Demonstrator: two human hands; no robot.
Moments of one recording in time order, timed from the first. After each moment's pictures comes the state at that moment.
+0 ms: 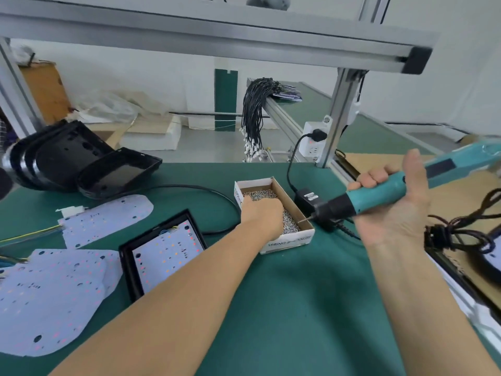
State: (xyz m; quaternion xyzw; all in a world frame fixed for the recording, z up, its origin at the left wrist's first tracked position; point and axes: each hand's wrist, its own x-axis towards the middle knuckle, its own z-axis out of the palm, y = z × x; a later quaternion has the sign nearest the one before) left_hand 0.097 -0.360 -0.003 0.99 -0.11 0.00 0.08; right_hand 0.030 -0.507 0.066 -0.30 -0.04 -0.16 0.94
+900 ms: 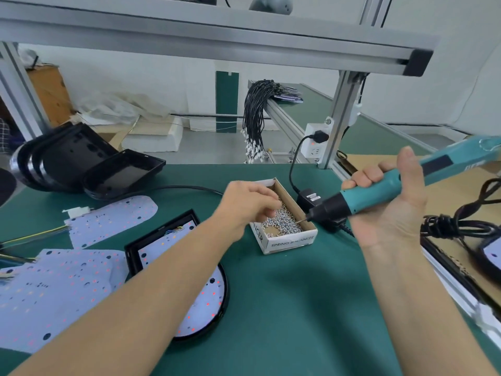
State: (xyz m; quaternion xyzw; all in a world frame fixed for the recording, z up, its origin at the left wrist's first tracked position) left_hand 0.059 -0.311 0.038 0.73 0.00 -0.06 0.69; right_hand 0.021 -0.491 0.071 -0.30 -0.06 -0.15 0.94
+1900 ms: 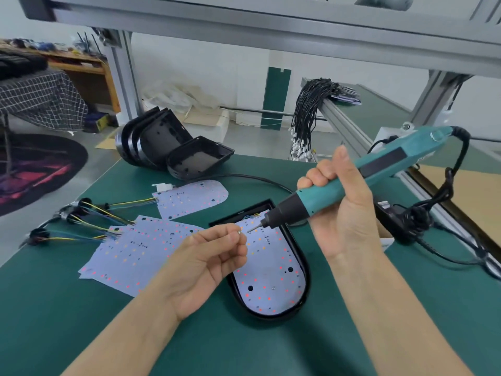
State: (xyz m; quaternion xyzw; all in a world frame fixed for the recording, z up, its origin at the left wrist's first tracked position) left_hand -0.074 -0.167 0.004 0.44 0.08 -0.05 0.89; right_hand 0.000 -0.330 0.066 -0.34 -0.16 0.02 0.93
